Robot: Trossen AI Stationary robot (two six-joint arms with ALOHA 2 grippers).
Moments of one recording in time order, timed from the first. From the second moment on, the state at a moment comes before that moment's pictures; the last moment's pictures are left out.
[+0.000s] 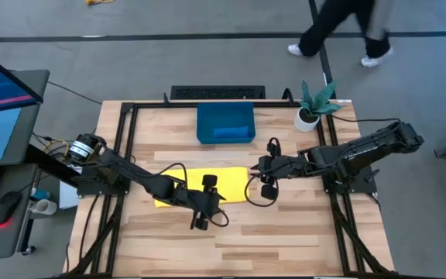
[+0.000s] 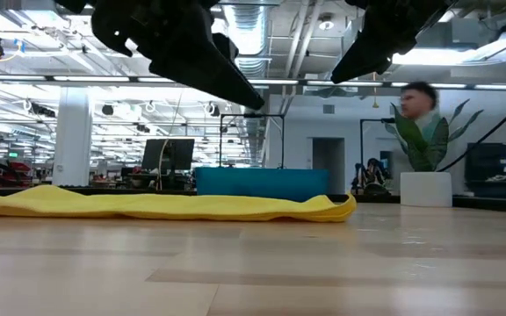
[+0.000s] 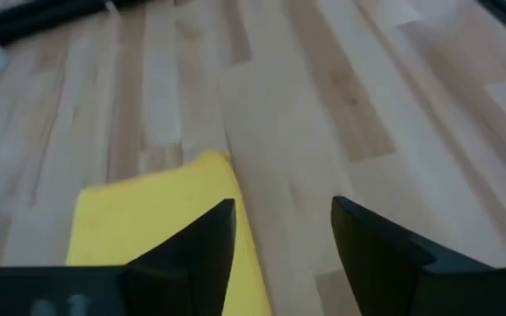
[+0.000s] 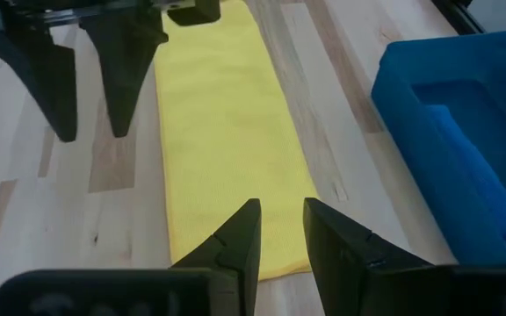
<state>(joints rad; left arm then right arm) -0.36 1.69 0.97 0.06 -0.27 0.05 0.23 1.26 0.87 -0.34 0.29 0.17</state>
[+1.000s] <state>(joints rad) -0.28 2.00 1.02 0.41 -0.27 0.18 0.23 1.26 0.87 -0.33 0.29 0.18</state>
